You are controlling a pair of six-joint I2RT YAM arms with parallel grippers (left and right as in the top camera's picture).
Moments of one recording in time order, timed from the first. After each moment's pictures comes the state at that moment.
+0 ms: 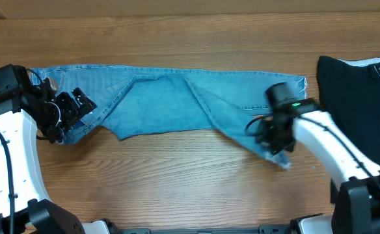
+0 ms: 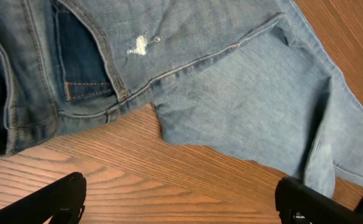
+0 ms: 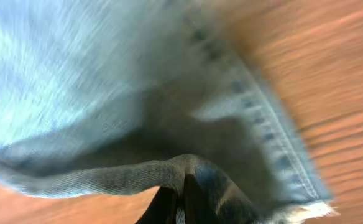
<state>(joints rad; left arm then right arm) 0.41 1.53 1.33 -1.14 0.38 -0.24 0.19 1.57 1.00 -0.96 -0.06 0.56</state>
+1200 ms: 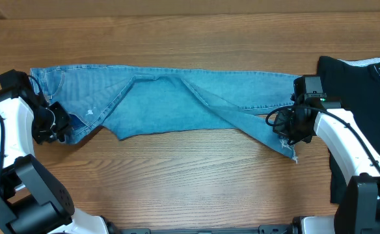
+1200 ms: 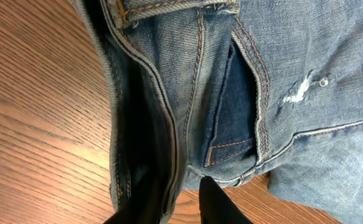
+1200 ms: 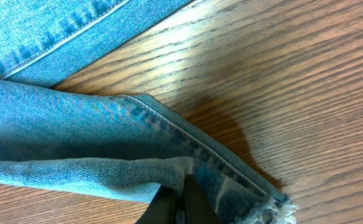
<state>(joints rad) 0.47 1.75 1.33 -1.07 0.09 -0.23 0.01 1.57 1.01 -0.86 -0.07 0.41</state>
